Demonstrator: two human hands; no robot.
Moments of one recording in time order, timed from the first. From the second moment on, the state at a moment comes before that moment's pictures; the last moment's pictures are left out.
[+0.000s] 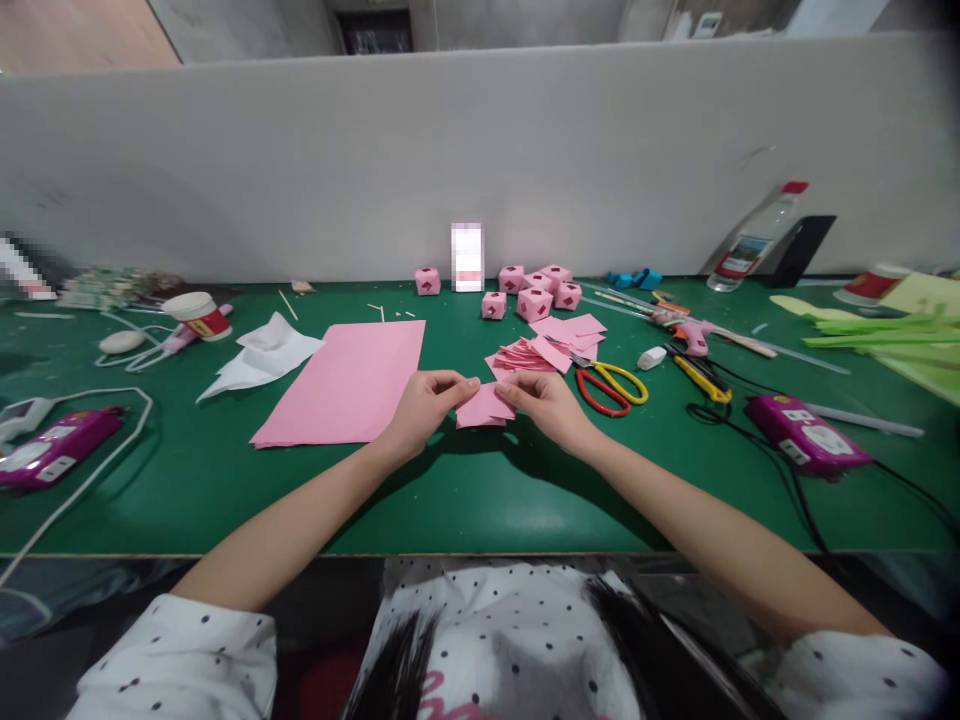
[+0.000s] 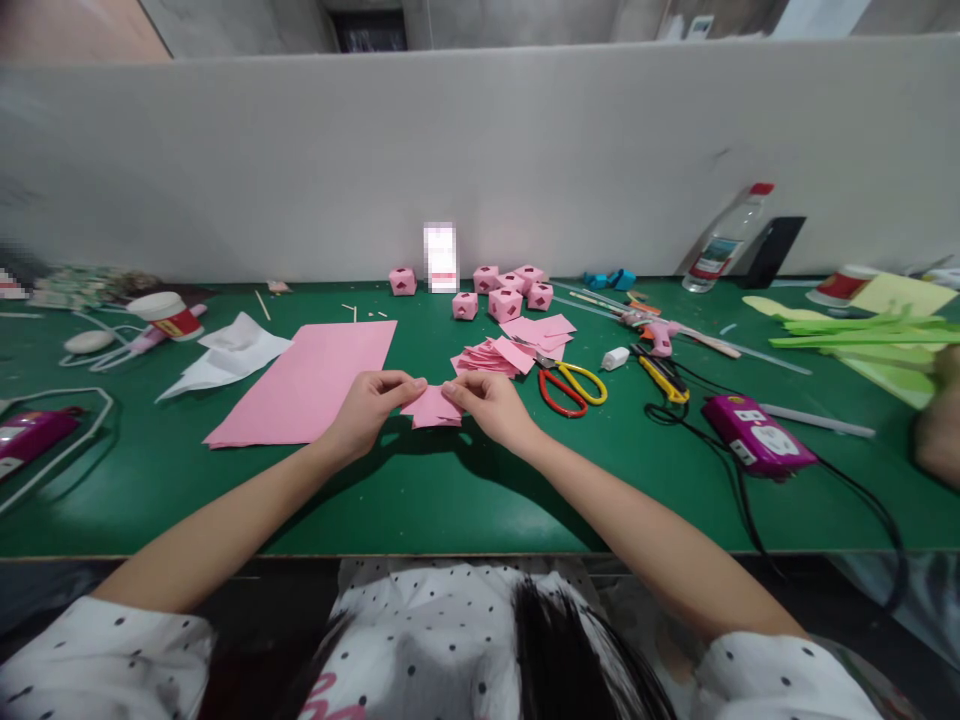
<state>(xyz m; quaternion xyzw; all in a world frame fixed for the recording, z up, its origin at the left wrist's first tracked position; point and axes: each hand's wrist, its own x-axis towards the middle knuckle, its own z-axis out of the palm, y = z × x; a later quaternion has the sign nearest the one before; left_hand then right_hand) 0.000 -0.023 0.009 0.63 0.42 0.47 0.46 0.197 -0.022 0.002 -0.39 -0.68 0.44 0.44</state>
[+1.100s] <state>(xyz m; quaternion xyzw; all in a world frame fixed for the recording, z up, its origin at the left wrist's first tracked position) -0.003 -0.026 0.009 0.70 0.41 0.45 0.36 0.200 -0.029 0.010 -0.38 -0.66 0.41 0.50</state>
